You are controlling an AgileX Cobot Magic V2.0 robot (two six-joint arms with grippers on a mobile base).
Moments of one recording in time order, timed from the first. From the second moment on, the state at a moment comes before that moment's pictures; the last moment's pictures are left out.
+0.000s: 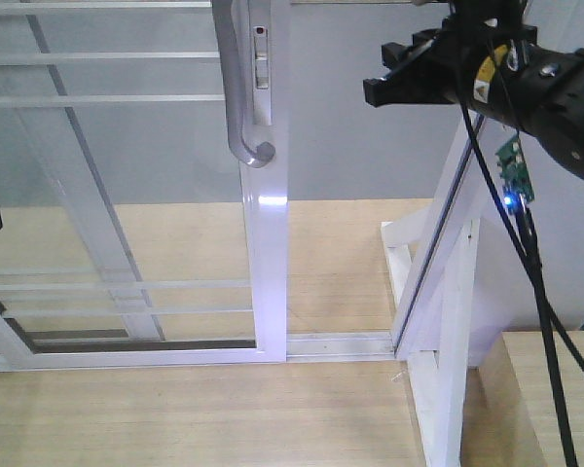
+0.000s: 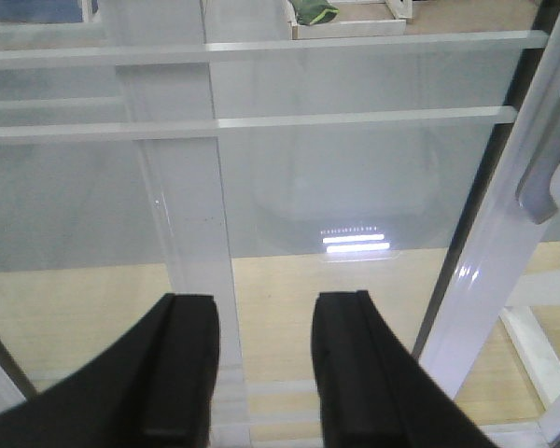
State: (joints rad) left arm -0.02 0.90 -0.52 -0.01 0.07 0.03; right arm 0.33 1.47 -1.03 -0.52 -0.04 0.41
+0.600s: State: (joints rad) left arm -0.27 1.14 -0.52 -0.01 -0.32 0.03; right arm 0.10 0.89 -0.57 -0.50 0.08 0.43
